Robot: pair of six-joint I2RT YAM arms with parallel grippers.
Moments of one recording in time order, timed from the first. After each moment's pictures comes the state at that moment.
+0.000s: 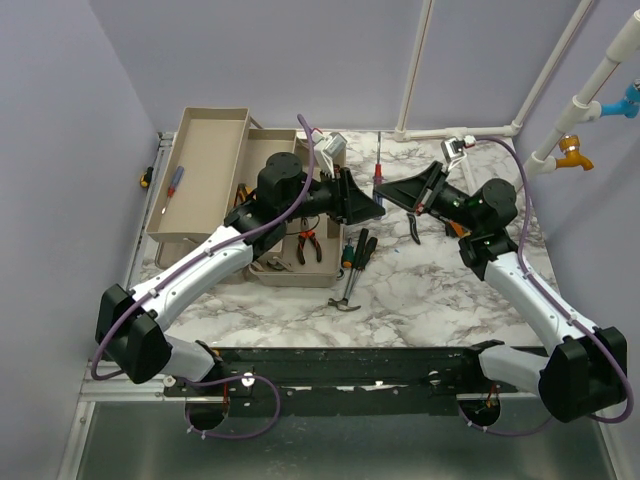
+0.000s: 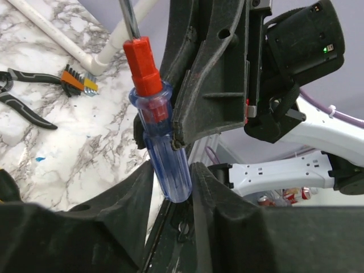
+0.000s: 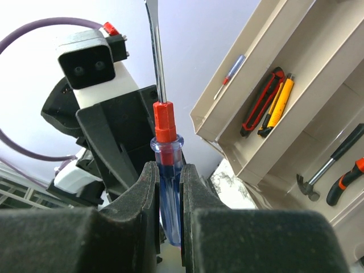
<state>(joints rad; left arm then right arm) -0.72 1.38 1.22 0.08 0.57 -0.69 0.29 1.15 0.81 0.59 -0.77 1.16</state>
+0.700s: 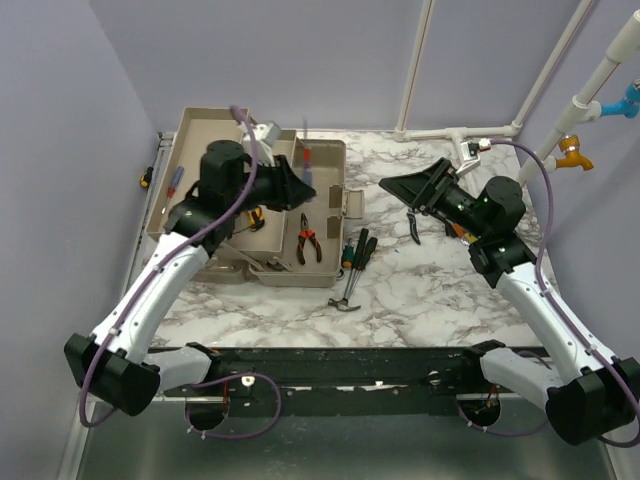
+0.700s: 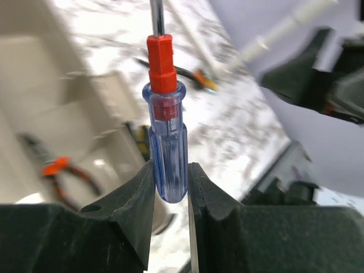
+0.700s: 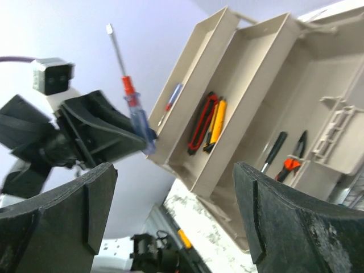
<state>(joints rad) -0.50 1.23 1.24 -0.29 0.47 -0.50 0.31 1.05 0.87 0.25 -0.53 0.95</state>
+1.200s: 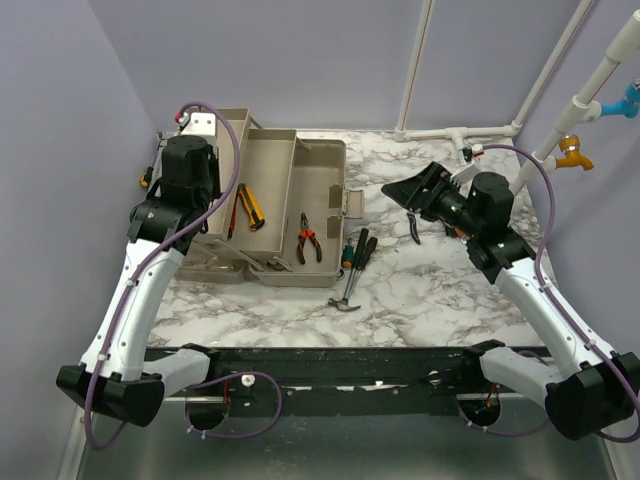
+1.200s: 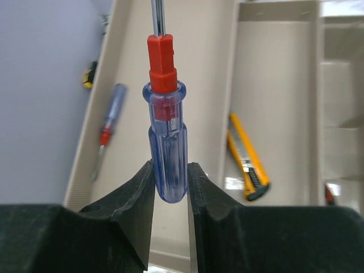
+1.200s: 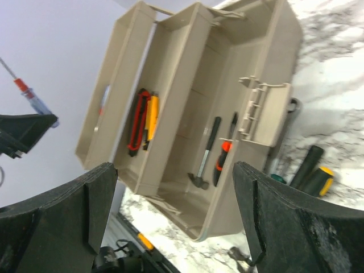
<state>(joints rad) -0.27 1.12 1.40 -0.69 -0.30 -0.05 0.31 1.05 0.89 0.00 -0.35 0.80</state>
